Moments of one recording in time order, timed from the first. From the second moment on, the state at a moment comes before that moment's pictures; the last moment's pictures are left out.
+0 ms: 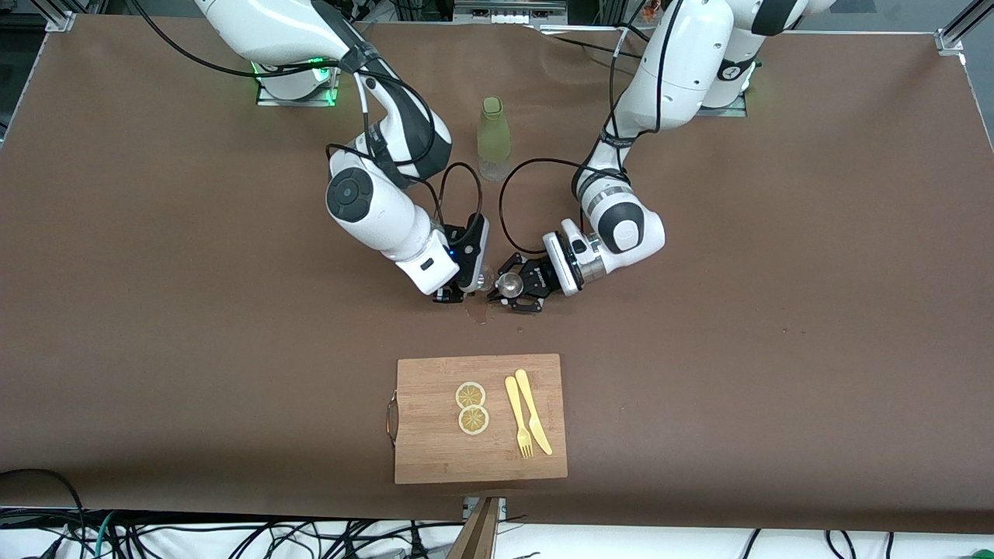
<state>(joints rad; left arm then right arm) -0.72 0.83 0.16 -1.78 -2.41 2.14 2.53 0.47 0.59 0.18 -1.61 0.28 2.42 -0.98</state>
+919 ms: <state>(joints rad) -0.73 0.83 0.17 -1.78 -2.42 2.16 2.53 0.50 0.61 0.18 -1.60 0.08 2.48 -0.87</state>
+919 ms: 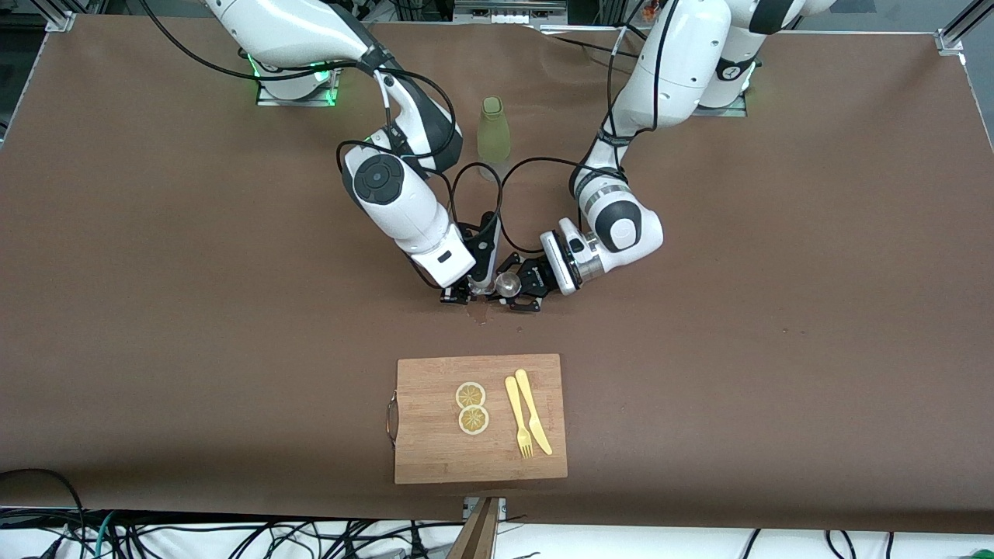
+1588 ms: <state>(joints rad) -0.75 0.82 0.18 -1.78 -2.42 2.19 2.53 0.53 0.61 0.18 -1.58 -0.05 2.48 -0.78</state>
